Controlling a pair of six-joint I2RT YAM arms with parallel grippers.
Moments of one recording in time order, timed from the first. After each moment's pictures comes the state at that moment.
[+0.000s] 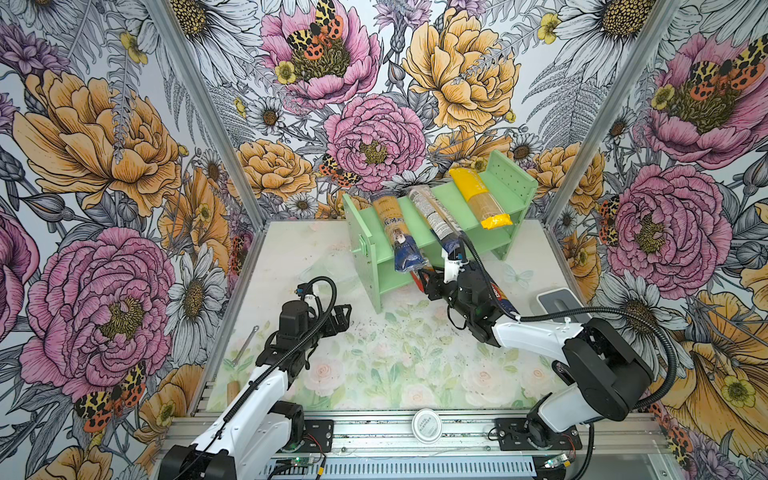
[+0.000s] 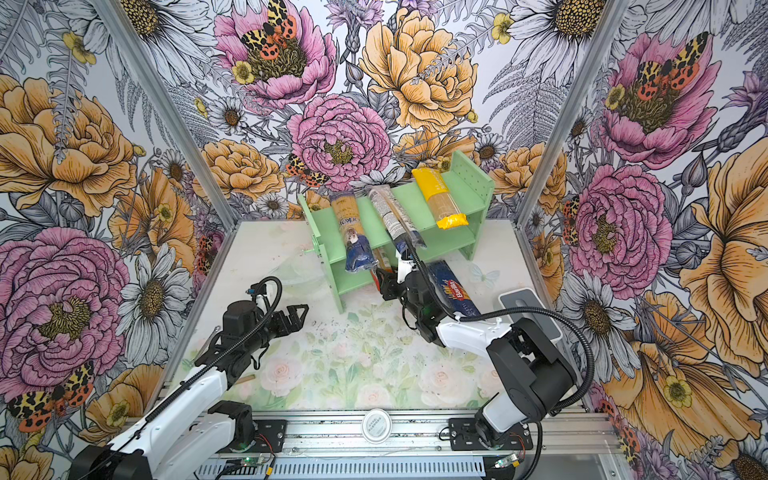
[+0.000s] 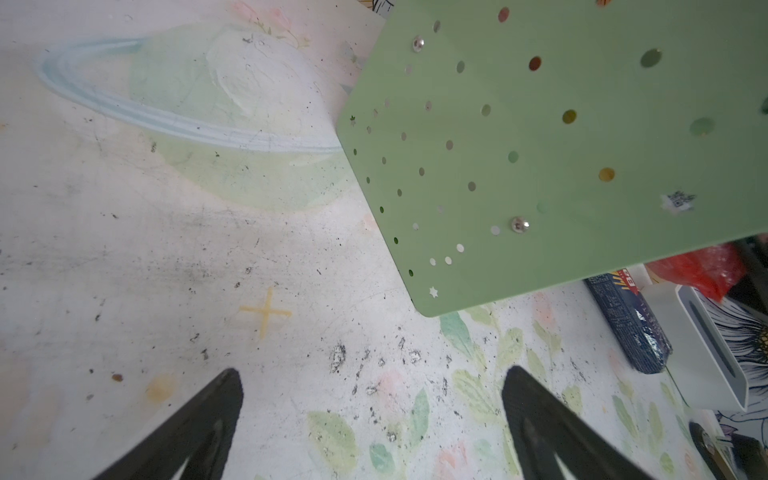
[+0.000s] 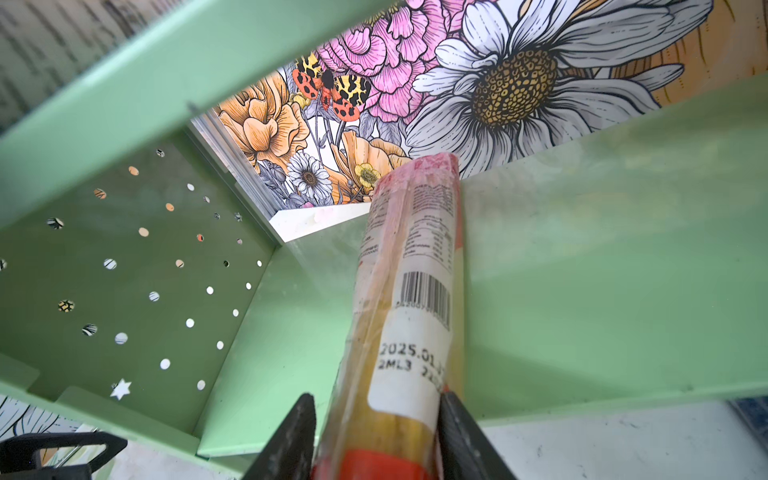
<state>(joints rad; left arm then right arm) -0.18 0.88 0.35 -0.01 0.21 -0.48 0.61 1.52 0.70 0.58 0.04 0.40</state>
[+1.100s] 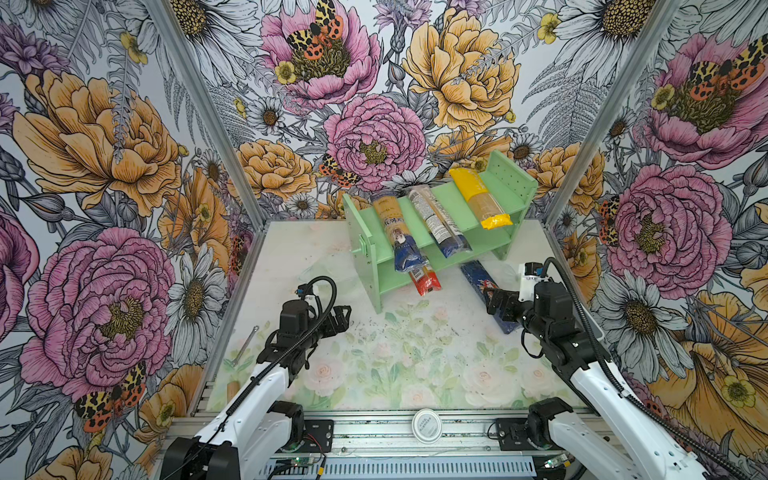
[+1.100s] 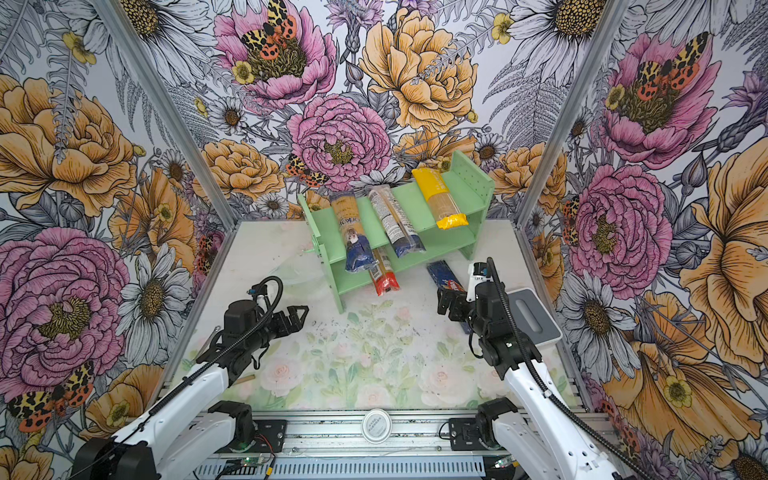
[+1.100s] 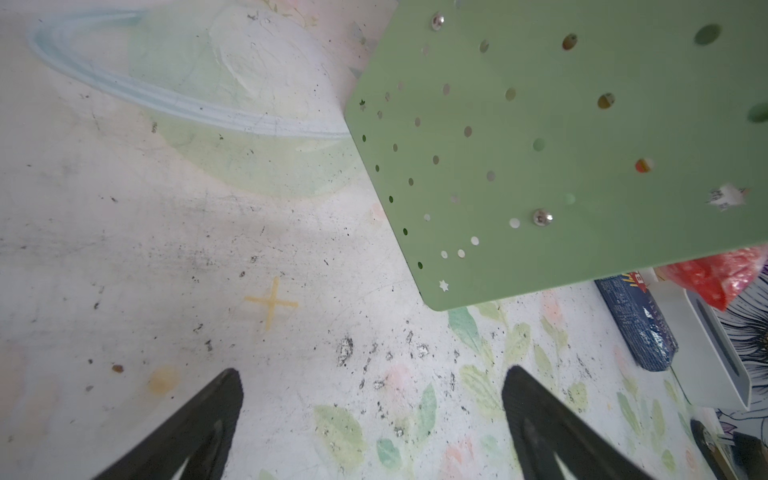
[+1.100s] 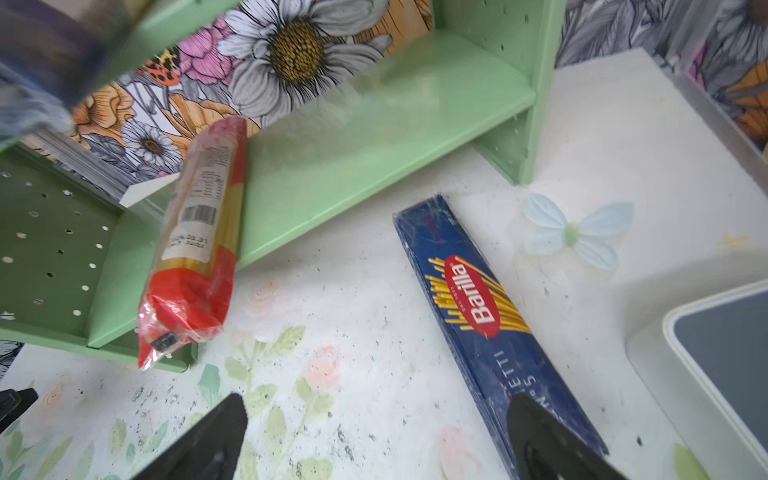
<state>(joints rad) -0.16 0.92 0.35 -0.01 0.23 -0.48 0.20 0.82 0.67 -0.45 -0.05 0.36</state>
